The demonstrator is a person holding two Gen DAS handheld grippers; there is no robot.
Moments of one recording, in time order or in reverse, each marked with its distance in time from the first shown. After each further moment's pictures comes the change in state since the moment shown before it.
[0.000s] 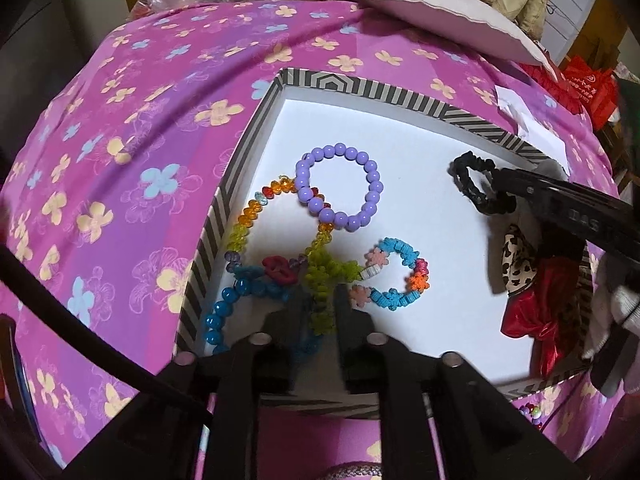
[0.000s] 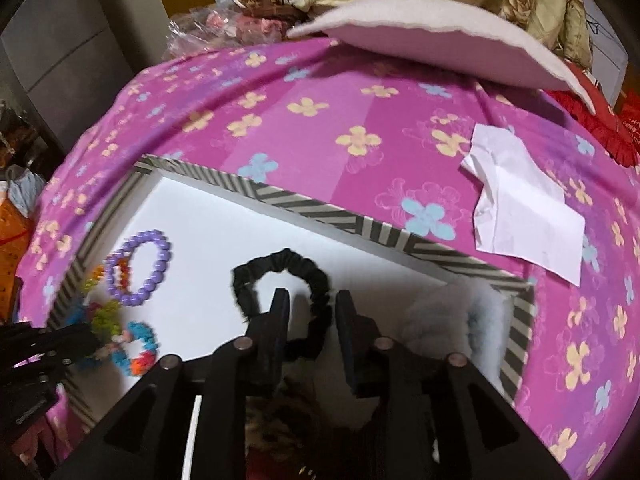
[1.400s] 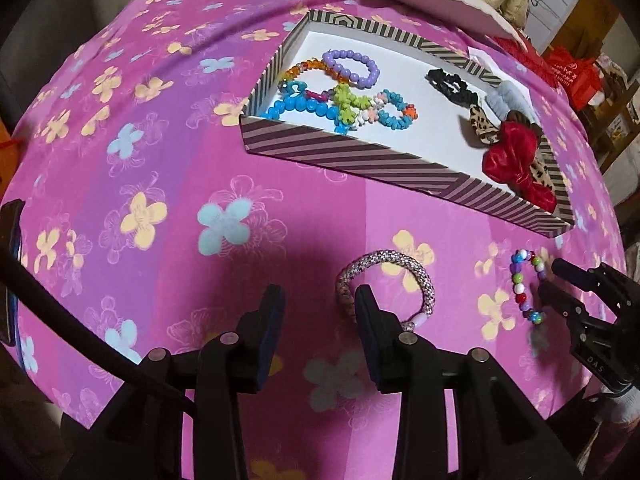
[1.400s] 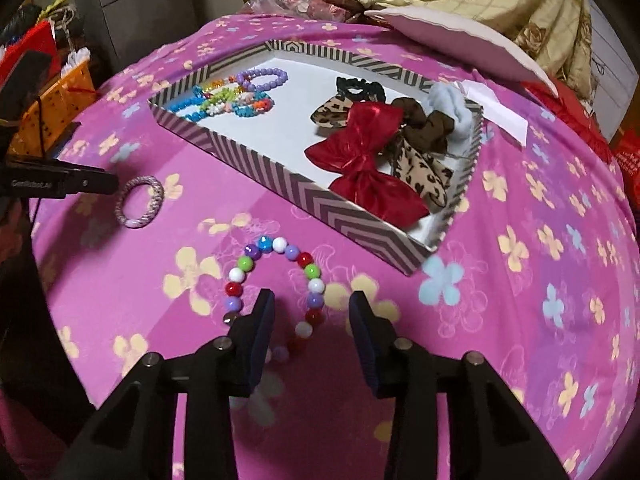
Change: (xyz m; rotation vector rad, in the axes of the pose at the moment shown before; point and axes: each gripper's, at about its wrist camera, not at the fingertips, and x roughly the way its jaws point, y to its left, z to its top) left arm -0.048 0.029 -0.128 -0.009 0.038 -0.052; right arm -0.098 0.044 -0.208 -0.228 0.032 -0.036
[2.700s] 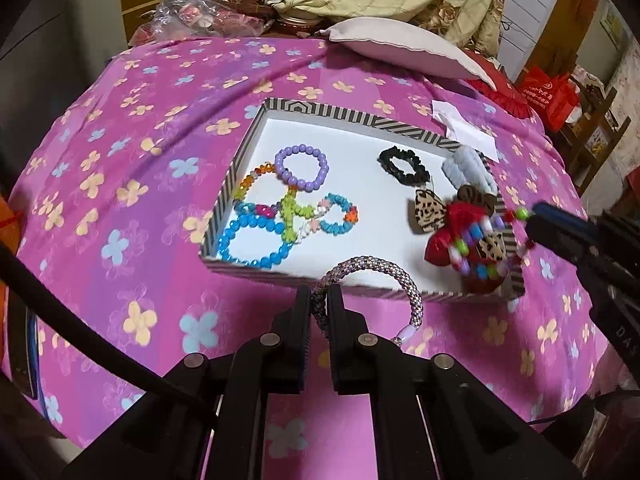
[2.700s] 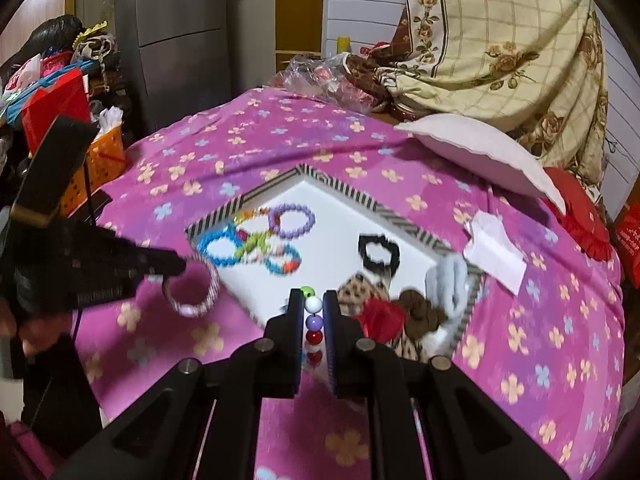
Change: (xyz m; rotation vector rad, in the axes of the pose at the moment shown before) left arm -0.043 -0.039 0.061 0.041 -0.143 -0.040; right arm -0.065 0.019 0.127 -0.104 -0.228 0.032
